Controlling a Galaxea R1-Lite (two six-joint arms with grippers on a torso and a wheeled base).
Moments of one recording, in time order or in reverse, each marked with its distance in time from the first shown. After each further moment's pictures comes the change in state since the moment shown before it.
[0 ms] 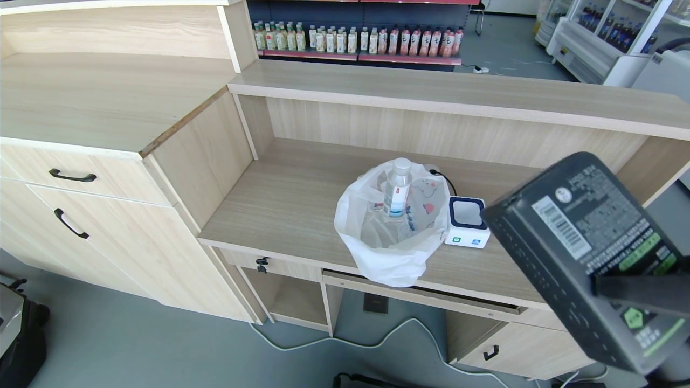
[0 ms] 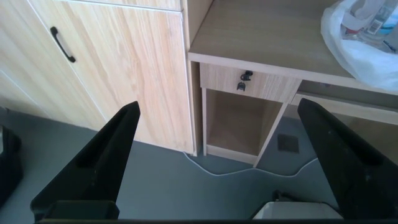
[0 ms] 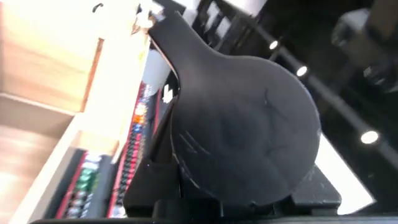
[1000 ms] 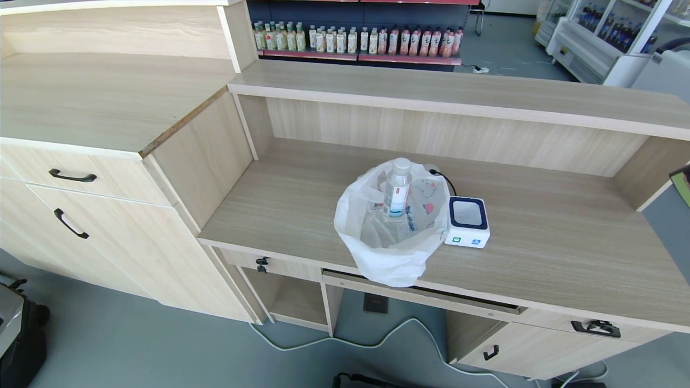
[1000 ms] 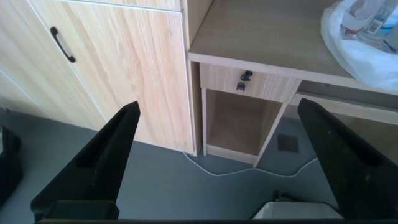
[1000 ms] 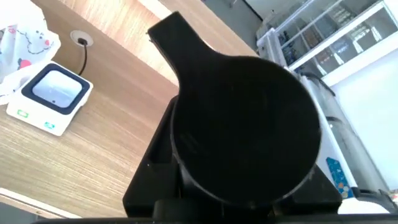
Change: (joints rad) left arm 0.000 0.000 0.000 0.000 0.000 0.000; right arm -0.619 -0.071 0.059 -0.006 -0.903 1.522
